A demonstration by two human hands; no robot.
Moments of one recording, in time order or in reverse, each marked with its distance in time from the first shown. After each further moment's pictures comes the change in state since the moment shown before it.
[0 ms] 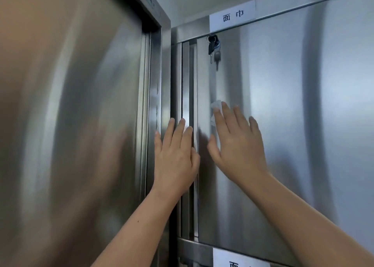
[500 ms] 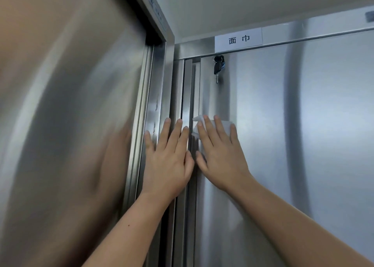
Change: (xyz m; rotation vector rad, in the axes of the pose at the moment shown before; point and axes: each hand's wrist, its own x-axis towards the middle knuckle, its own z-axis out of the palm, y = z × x) left_hand 0.041 -0.033 0.027 0.097 0.090 0.080; right_hand 0.047 0.001 0.055 -0.110 -0.167 -0.143
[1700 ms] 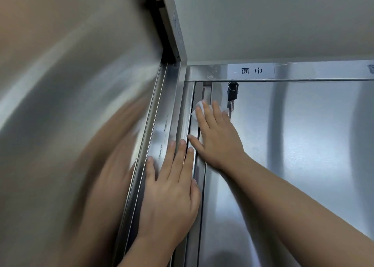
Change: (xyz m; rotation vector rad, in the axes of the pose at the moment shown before) left_hand -0.002 -0.005 0.006 -0.097 0.115 -0.061; right_hand 0.102 0.015 0.000 -0.214 0.013 -0.064
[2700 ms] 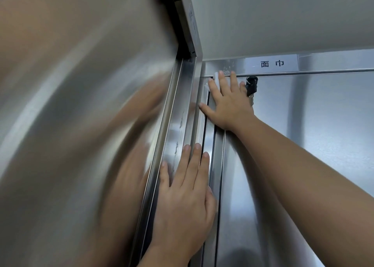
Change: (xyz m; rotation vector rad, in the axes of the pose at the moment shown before) left_hand -0.014 0.000 -0.002 0.002 0.002 -0.008; right_hand 0.067 0.014 -0.008 0.041 -0.011 0.092
